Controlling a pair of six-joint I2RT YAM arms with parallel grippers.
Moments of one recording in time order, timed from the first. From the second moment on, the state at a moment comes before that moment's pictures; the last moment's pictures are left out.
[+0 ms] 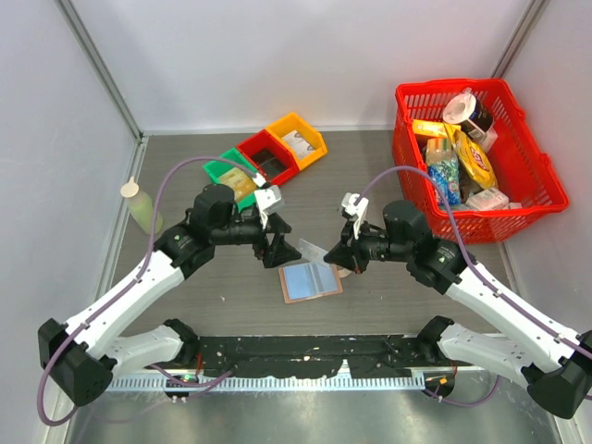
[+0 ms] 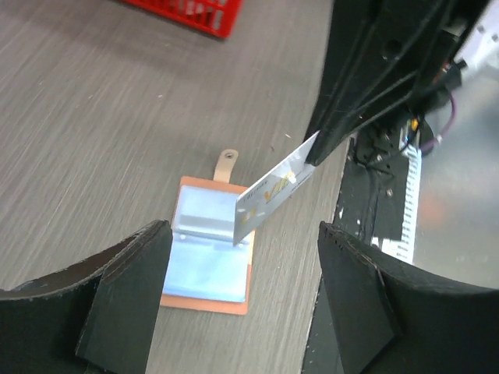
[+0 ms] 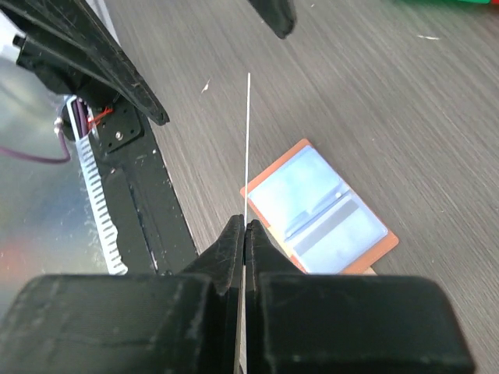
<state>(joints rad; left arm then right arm) -0.65 1.02 0.93 -0.28 0.59 -0.02 0.72 0.92 0.85 -0.37 -0.47 0.08</state>
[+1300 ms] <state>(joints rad) -0.55 1.26 1.09 -0.43 0.88 0.17 0.72 0.92 0.86 -0.43 -0.45 0.05</state>
